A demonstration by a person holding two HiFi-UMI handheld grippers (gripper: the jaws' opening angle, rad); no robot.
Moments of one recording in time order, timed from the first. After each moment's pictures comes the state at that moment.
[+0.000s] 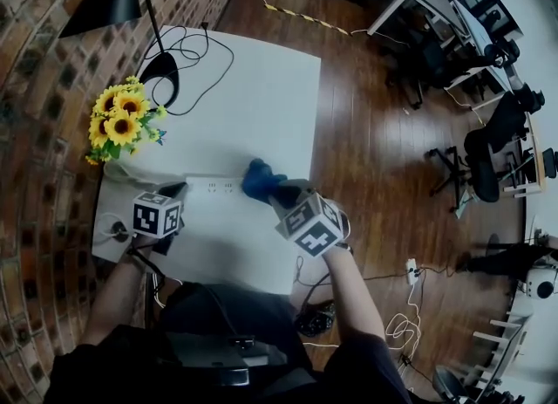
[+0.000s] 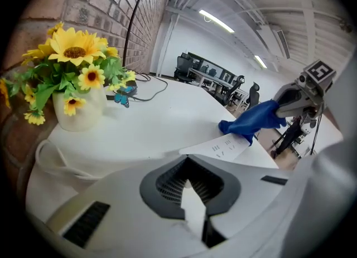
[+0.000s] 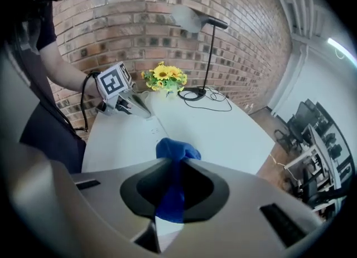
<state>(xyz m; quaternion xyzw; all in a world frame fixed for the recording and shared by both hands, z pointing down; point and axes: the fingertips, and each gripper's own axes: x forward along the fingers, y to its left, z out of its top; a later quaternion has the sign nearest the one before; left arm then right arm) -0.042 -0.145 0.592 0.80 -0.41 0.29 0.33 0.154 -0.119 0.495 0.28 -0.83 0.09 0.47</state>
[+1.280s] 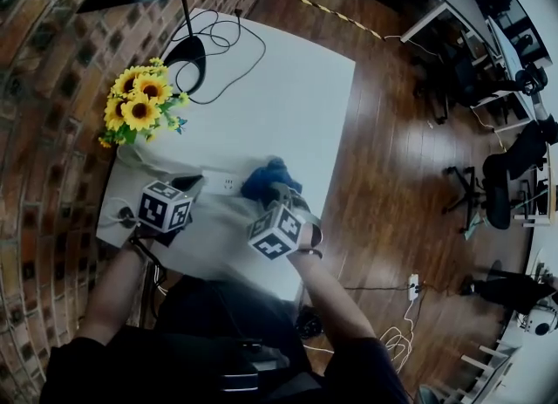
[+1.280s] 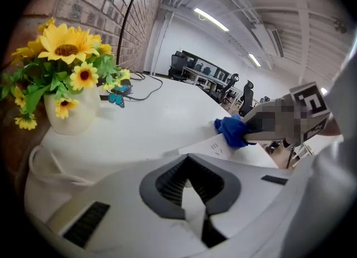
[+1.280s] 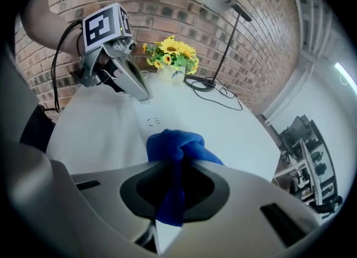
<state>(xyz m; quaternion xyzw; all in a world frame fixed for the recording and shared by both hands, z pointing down) -0.039 -0.147 0.592 0.82 -0.37 0.30 0.32 0.099 -0.133 0.587 0.30 -0.81 0.03 0.51</state>
